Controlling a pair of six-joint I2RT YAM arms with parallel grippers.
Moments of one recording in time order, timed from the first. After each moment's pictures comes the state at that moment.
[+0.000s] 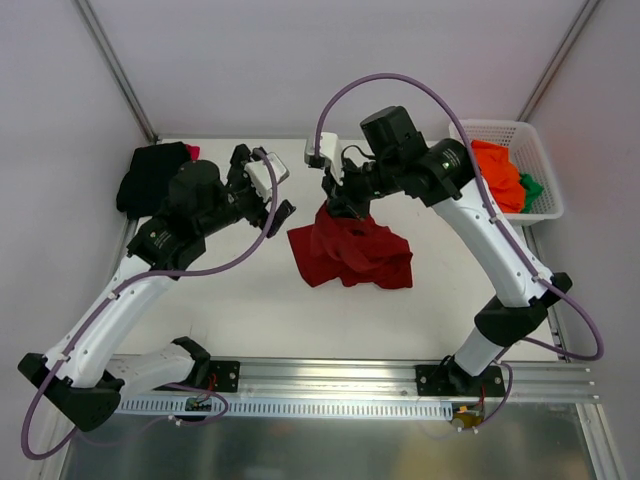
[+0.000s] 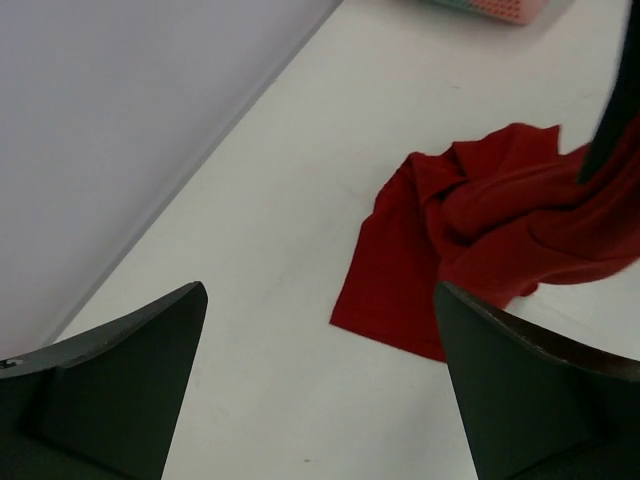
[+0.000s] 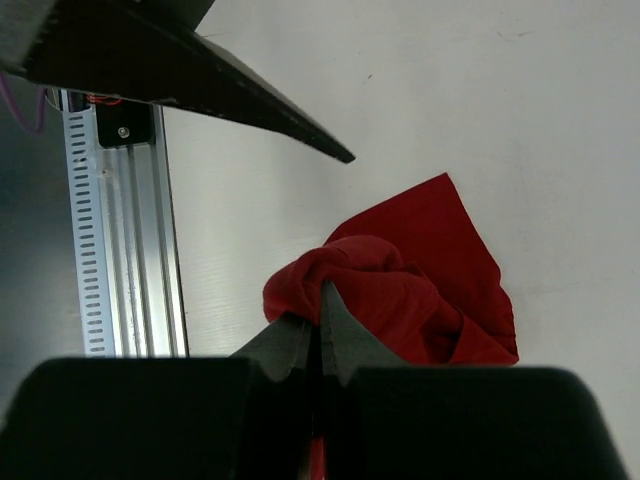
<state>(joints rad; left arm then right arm) -0.58 1.05 1.26 -0.46 0.17 0.37 0.78 1.67 2.14 -1.23 -0.52 -0.46</state>
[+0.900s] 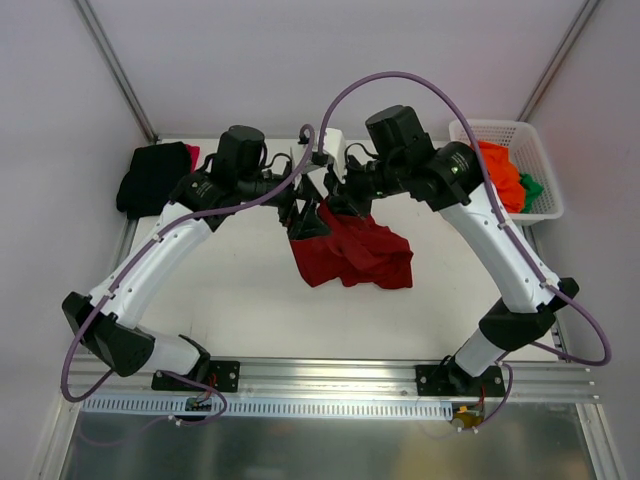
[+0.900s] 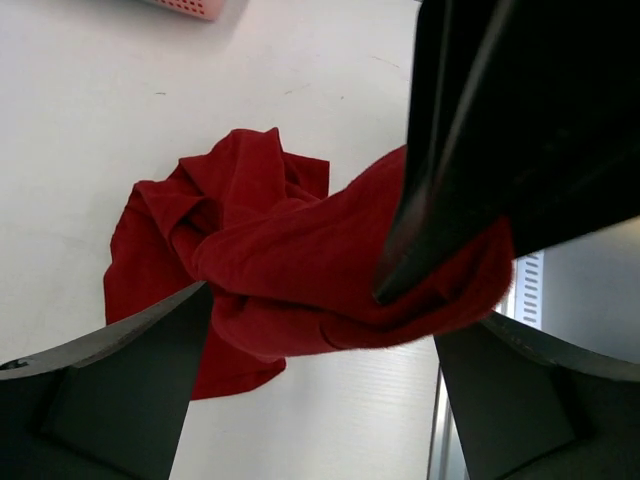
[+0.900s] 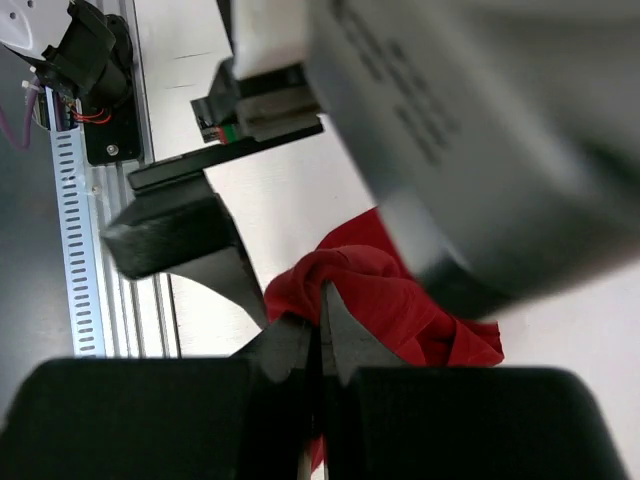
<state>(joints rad) -0.57 1.37 1.51 -0.65 0.79 0.21 0.79 1.63 2.14 -1.20 -0.47 -0.43</state>
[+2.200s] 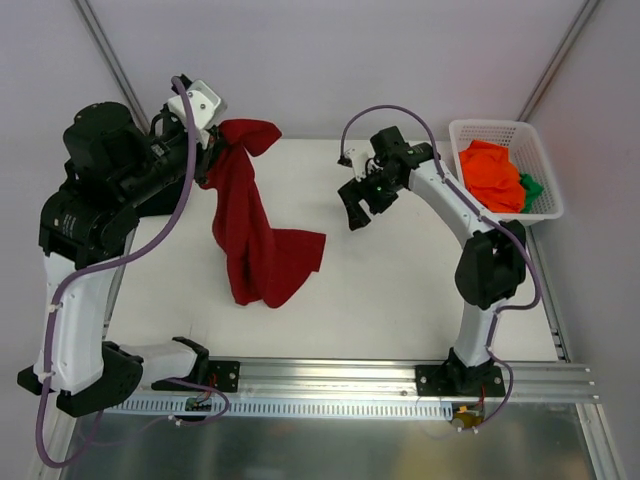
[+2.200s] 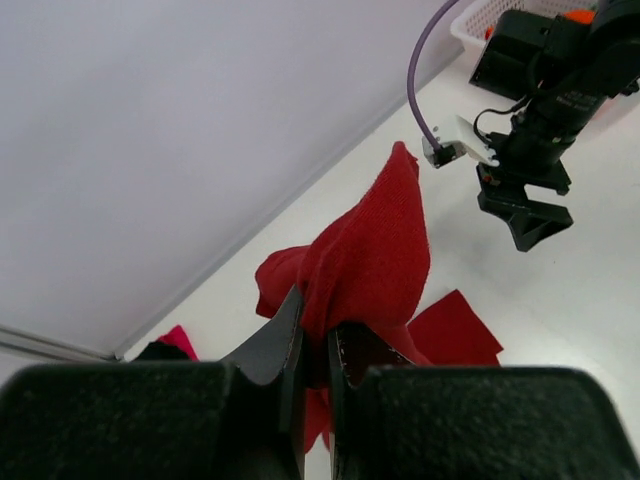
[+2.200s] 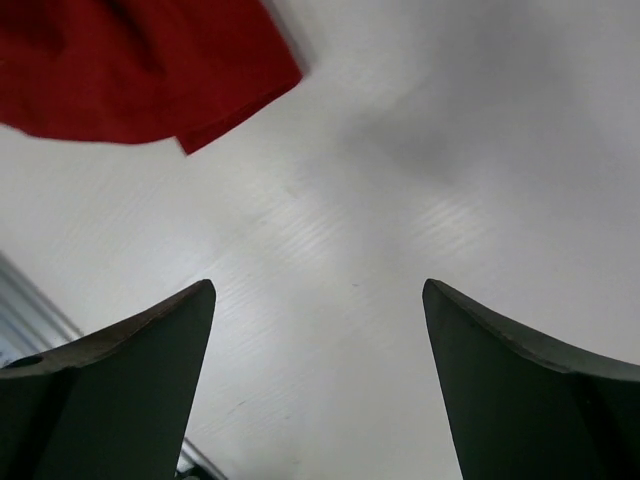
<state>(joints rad) -0.42 1.22 2.03 -0.94 0.20 0.36 0.46 1.89 1.76 -1.01 -0.33 -0.31</state>
